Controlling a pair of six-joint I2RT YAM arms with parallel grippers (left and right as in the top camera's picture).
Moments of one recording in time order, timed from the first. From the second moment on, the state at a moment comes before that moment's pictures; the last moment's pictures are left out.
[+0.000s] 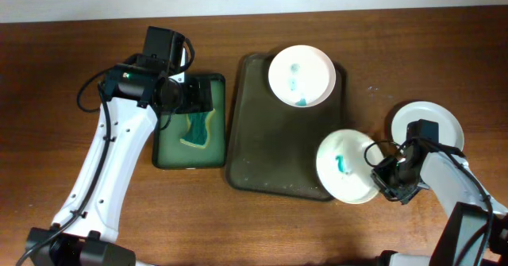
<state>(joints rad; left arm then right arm) -0.23 1.64 1.60 -1.12 -0.04 -0.27 -0.29 1.51 0.71 -0.77 -0.15 0.61</state>
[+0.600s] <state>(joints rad) -0.23 1.64 1.60 -1.12 -0.04 -0.27 0.03 1.36 0.74 -0.75 -0.45 0.54</state>
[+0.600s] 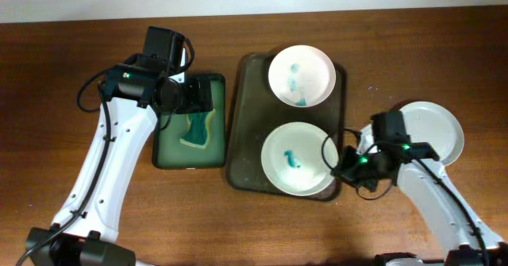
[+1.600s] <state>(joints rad) -0.23 1.98 1.36 -0.77 -0.06 -0.06 0.18 1.27 0.94 -0.84 -0.23 0.21</state>
